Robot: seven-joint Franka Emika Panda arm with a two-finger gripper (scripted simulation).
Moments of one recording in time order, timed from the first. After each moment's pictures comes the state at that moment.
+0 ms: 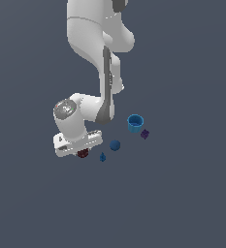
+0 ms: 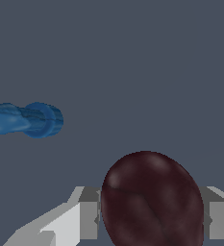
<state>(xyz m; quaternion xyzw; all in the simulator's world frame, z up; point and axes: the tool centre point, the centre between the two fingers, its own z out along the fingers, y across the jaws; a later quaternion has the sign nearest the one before) 0.029 -0.143 0.054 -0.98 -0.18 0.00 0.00</state>
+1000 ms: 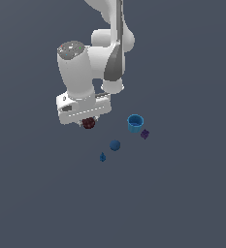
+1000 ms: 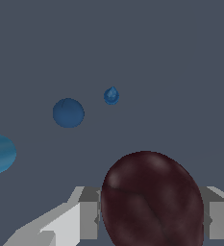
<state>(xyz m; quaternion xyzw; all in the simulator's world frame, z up) -0.040 -0.103 0.192 -0.98 -0.18 0.00 0.00</state>
